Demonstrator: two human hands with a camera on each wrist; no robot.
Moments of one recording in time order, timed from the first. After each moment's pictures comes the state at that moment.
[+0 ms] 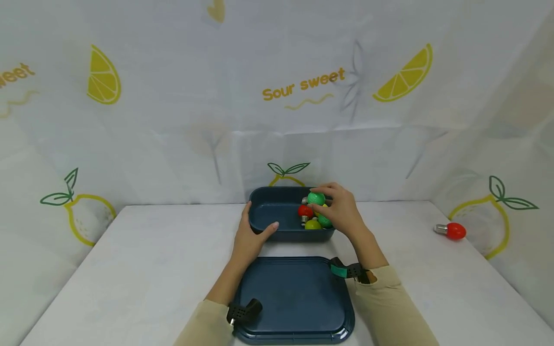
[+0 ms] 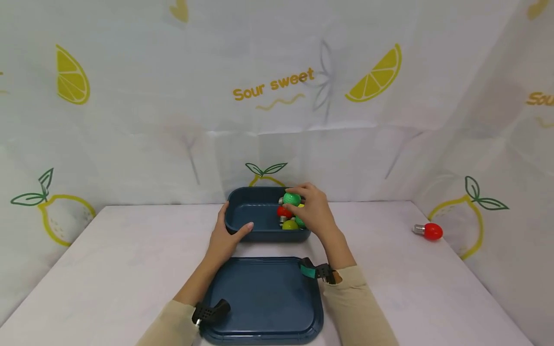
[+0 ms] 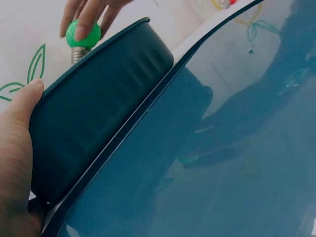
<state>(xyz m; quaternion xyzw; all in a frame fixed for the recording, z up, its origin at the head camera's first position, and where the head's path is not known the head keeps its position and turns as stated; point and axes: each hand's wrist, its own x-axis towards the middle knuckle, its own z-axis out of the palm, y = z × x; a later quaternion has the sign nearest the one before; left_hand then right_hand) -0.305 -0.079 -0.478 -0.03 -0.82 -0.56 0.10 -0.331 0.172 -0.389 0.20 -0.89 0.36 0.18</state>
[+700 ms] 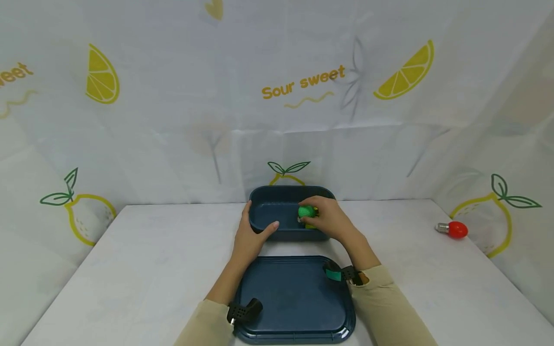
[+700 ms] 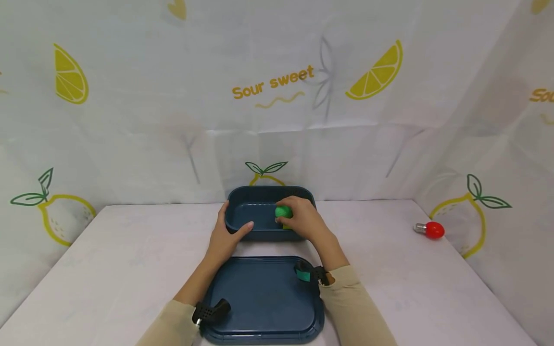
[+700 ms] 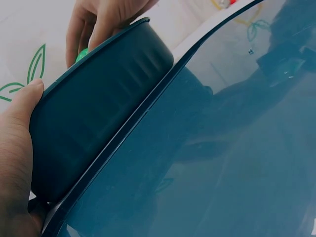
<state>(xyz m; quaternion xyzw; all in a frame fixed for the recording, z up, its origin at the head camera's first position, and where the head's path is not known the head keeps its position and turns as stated) -0.305 -0.078 -0.478 -0.03 -0.82 -0.56 0.10 -0.331 0.157 -0.406 0.25 -0.92 0.27 0.11</state>
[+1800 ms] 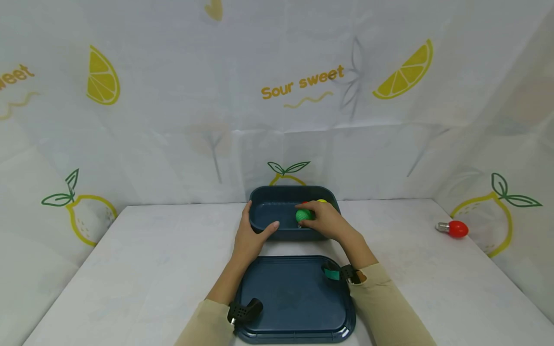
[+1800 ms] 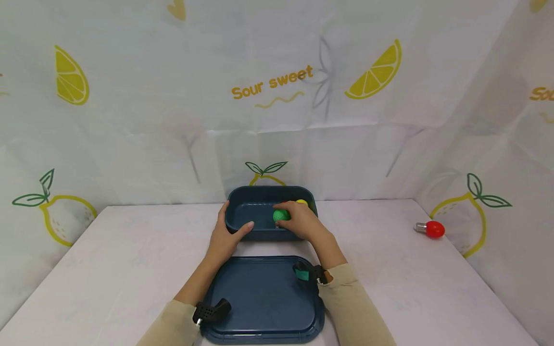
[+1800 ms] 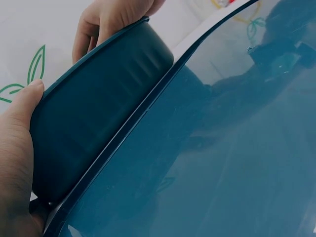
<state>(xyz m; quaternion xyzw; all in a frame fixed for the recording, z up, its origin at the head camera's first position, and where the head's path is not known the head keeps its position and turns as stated) -0.305 -0.078 -0.480 -0.02 -0.83 -0.56 0.09 -0.338 0.157 -0.414 0.25 -0.93 0.26 0.02</state>
